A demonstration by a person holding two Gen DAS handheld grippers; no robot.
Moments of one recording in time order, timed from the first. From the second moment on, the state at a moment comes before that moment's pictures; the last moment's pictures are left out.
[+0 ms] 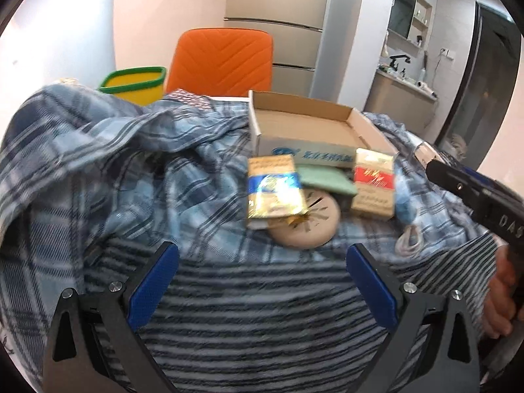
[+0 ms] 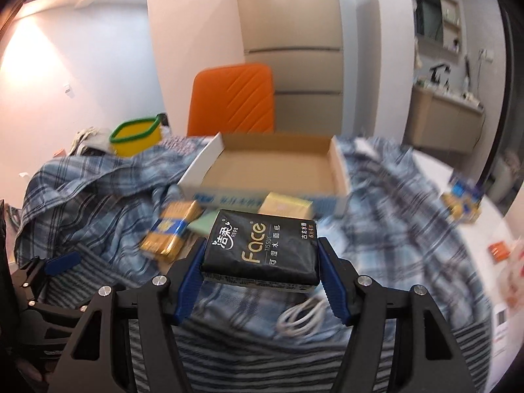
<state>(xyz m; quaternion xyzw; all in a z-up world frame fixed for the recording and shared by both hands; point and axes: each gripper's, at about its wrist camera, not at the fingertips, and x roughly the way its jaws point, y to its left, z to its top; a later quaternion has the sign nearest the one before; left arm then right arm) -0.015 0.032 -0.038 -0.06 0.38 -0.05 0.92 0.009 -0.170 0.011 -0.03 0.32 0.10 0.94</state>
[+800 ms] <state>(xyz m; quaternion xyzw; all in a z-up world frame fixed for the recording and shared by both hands) 0.067 0.025 -0.065 -0.08 0.44 -0.07 0.89 0.015 -0.180 -0.003 -0.06 0.28 0.09 0.95</state>
